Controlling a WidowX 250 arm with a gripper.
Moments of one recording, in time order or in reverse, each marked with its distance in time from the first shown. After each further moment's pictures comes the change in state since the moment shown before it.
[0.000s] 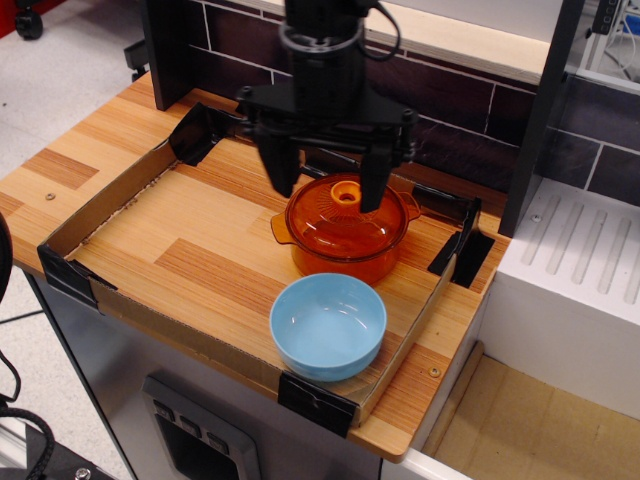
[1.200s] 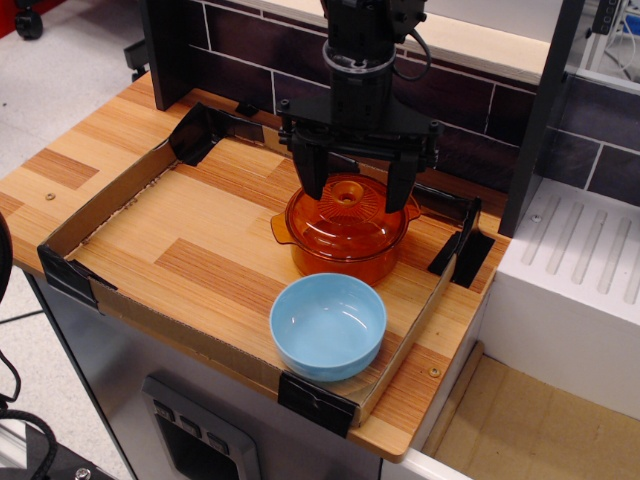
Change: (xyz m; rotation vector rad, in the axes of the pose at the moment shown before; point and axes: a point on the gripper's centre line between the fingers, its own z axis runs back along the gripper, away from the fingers) arm 0.024 -0.009 -0.024 0.029 -0.029 0.041
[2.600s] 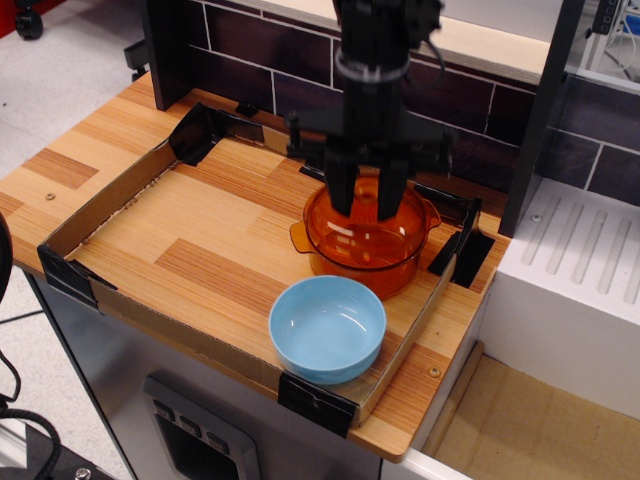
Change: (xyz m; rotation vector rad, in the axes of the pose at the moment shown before) arm -0.010 -0.007 0.011 -0.010 0.052 0.082
